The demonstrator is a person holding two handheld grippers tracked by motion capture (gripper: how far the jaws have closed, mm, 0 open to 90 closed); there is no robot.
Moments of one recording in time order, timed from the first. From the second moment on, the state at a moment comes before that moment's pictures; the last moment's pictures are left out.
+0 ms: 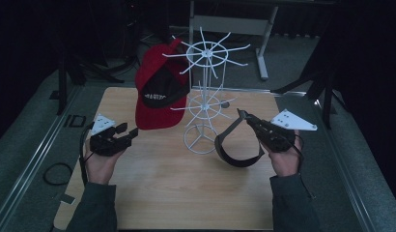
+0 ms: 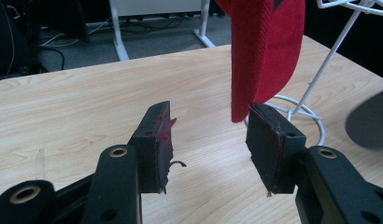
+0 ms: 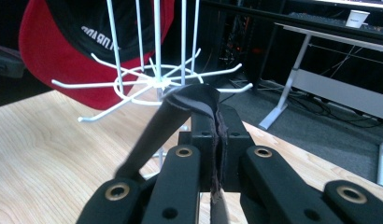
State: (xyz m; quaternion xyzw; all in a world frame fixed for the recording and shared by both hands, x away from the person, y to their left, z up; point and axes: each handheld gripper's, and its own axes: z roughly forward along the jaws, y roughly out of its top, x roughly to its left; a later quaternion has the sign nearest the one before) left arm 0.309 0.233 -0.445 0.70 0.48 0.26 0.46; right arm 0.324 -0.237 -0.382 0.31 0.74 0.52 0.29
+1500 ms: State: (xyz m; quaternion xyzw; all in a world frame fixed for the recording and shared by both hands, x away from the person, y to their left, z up) left arm 0.309 0.234 -0.446 0.70 0.48 0.25 0.46; right arm 0.342 -0.246 -0.342 0.34 0.67 0.63 0.20
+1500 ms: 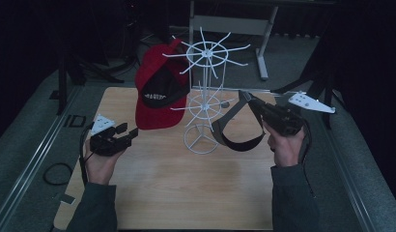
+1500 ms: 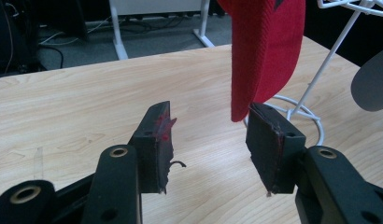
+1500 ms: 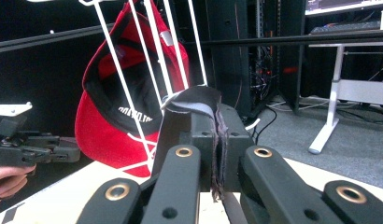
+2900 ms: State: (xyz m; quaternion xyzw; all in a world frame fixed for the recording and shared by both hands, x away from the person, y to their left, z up) left arm 0.309 0.235 -0.445 0.70 0.48 0.25 0.47; right arm 0.337 -0.250 -0.293 0.31 0.66 0.66 0.21
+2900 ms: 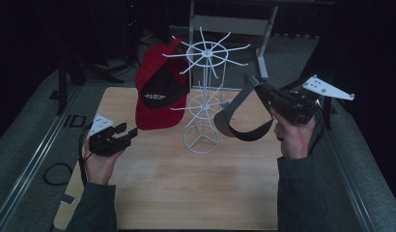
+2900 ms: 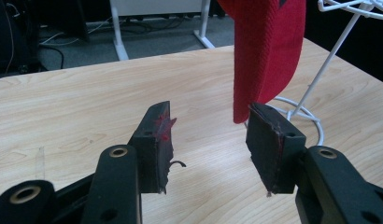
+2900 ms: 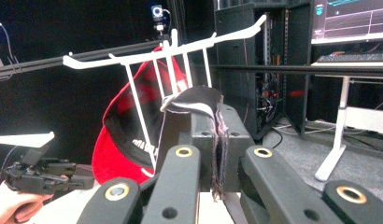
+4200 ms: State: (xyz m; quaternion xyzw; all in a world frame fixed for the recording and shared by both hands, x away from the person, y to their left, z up) left arm 0.310 0.237 -0.447 0.70 0.49 0.25 0.46; right arm 0.333 -0.243 -0.256 0.28 0.64 0.68 0.22
